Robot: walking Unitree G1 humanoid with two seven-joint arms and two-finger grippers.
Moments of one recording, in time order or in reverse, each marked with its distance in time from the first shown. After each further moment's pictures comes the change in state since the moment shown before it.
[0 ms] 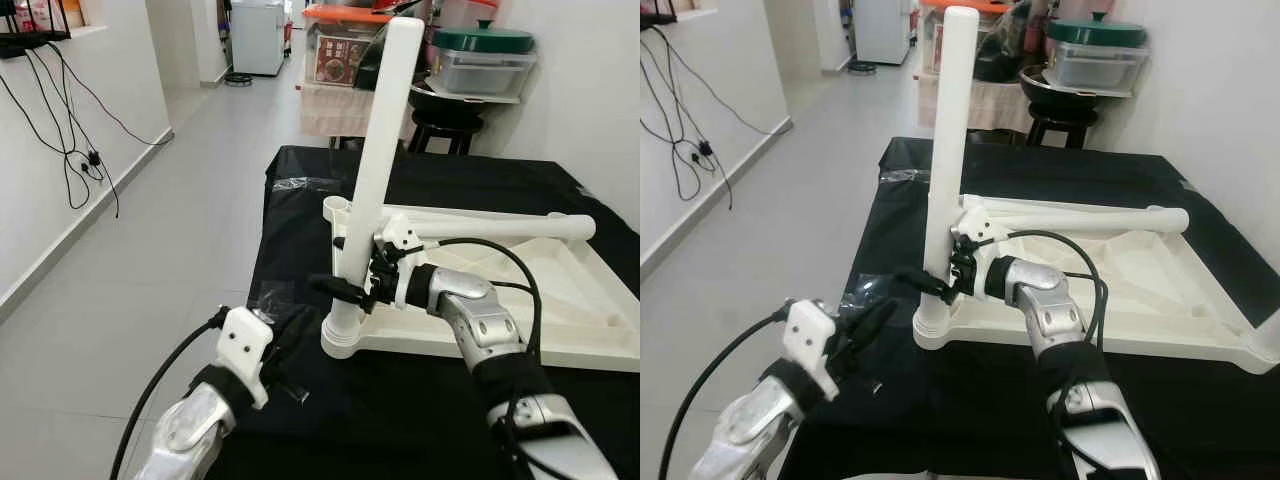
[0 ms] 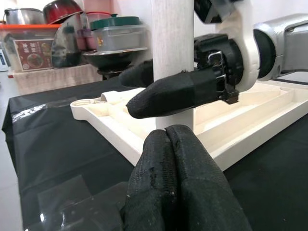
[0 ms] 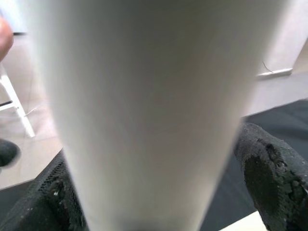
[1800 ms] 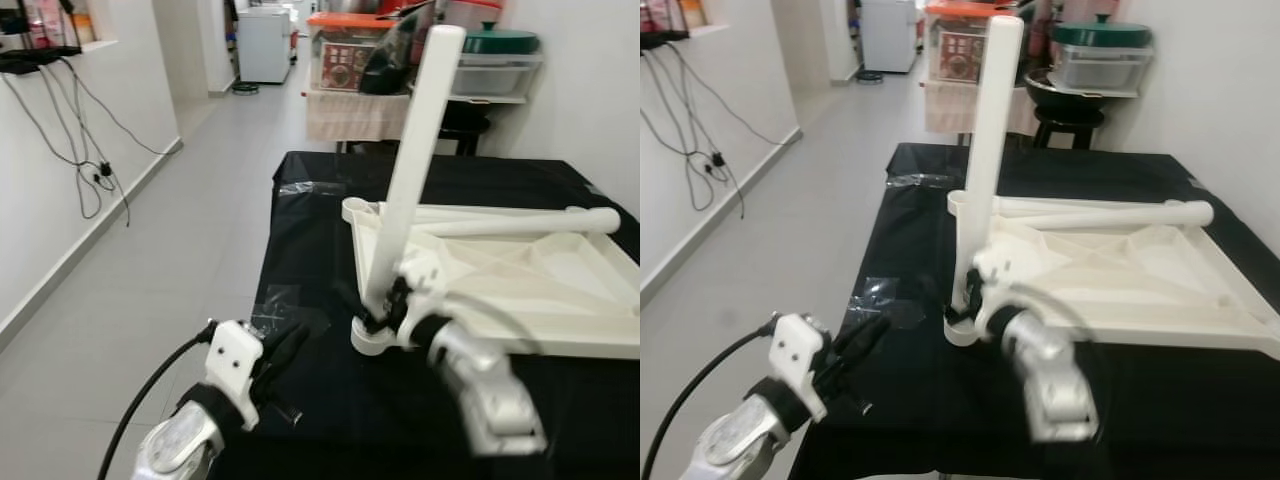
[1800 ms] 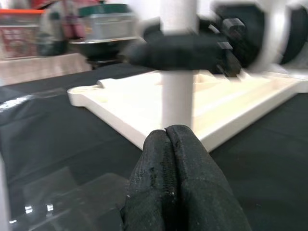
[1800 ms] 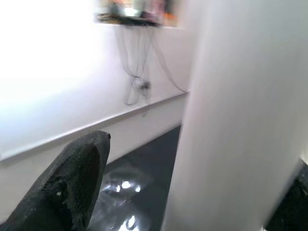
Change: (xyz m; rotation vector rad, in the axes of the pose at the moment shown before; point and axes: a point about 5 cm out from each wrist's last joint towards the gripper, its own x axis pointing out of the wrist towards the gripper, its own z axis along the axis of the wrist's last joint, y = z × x) left arm -0.007 -0.008 0.000 -0.061 0.048 -0.027; right arm -0.022 0.031 0.014 -0.090 -0.114 -0.307
